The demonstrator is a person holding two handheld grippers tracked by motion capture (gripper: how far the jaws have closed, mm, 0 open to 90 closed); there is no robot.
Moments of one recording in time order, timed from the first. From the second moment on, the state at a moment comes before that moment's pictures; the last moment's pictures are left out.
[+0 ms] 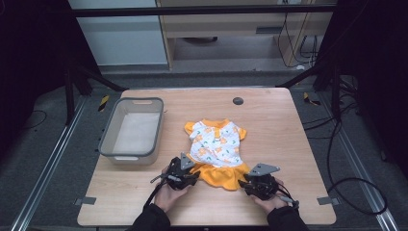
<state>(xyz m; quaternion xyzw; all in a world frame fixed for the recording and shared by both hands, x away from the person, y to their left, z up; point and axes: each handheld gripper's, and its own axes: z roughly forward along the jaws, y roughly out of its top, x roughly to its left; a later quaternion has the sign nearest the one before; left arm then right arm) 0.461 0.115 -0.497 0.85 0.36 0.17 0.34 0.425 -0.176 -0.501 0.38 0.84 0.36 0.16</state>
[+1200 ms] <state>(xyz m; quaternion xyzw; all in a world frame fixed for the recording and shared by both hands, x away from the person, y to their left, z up) 0.411 0.126 -0.464 0.88 0.33 0.06 0.34 0.396 -0.207 -0.470 0.37 0.83 0.41 0.10</state>
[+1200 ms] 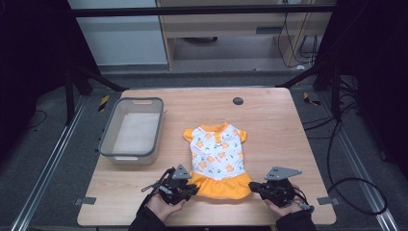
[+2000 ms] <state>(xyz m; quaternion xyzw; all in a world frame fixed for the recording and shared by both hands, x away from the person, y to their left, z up) 0.437 0.124 -0.482 0.86 0.34 0.14 0.35 0.431 -0.196 -0.490 0.39 0.81 0.42 0.14</state>
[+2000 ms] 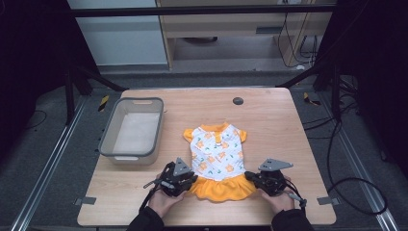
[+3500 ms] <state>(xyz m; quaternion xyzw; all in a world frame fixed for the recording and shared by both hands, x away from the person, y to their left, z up) 0.501 0.156 -0.433 0.79 0.40 0.21 0.40 0.490 -0.206 -0.457 0.44 0.74 0.46 0.20</state>
